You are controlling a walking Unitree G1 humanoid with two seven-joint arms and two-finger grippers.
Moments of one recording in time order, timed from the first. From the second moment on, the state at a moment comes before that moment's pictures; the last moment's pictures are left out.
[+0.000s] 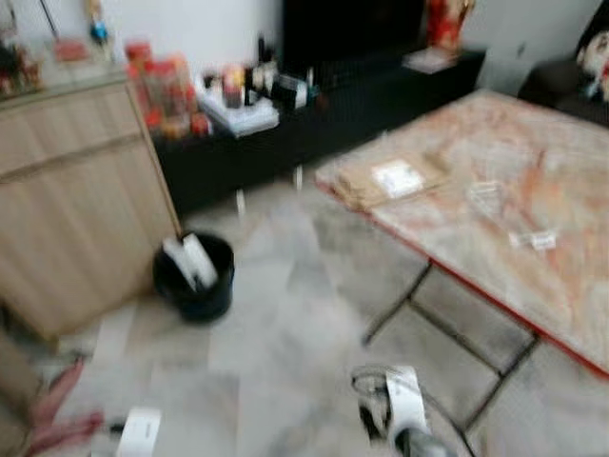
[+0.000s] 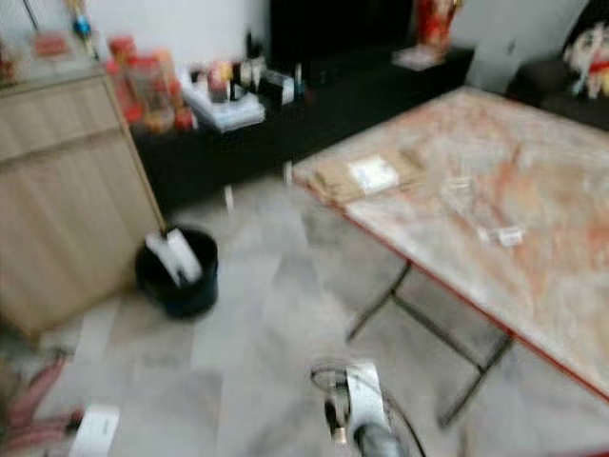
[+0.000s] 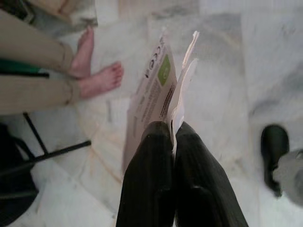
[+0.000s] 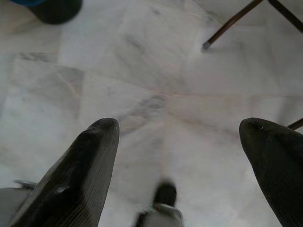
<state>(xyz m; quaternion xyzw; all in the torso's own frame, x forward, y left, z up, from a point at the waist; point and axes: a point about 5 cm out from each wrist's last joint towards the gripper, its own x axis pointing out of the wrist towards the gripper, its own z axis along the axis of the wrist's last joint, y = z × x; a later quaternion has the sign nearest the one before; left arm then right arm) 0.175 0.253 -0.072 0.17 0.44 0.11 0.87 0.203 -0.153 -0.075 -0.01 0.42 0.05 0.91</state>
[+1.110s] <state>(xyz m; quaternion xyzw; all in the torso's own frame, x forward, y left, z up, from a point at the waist) 0.163 0.256 -0.077 0.17 0.46 0.11 0.87 0.203 -0.145 -0.076 0.00 0.42 0.06 0.90</state>
